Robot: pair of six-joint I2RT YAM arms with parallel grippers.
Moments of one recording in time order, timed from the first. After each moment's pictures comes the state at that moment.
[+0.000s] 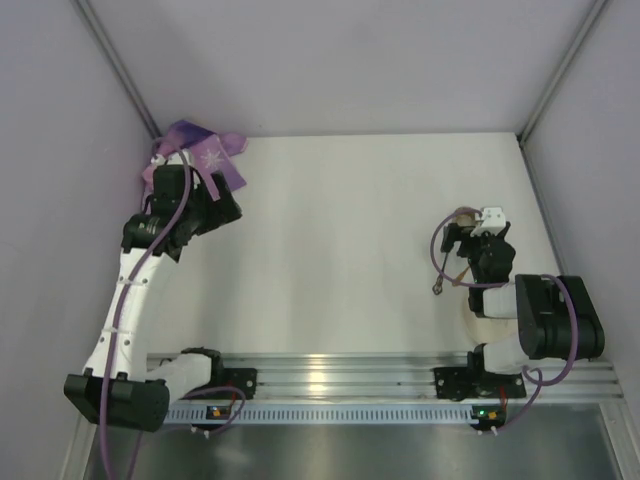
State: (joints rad) left arm -0.11 1.10 1.25 -0.82 -0.05 -0.45; right arm -0.04 1.46 0.22 1.12 -0.07 -0.02
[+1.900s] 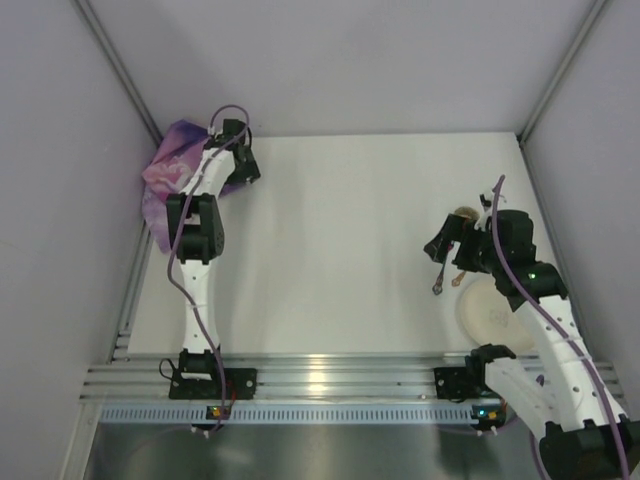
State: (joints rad) left arm -0.06 2.45 2.19 -0.77 -0.31 -0.41; right arm 0.15 0.81 0.82 -0.65 -0.19 0.41
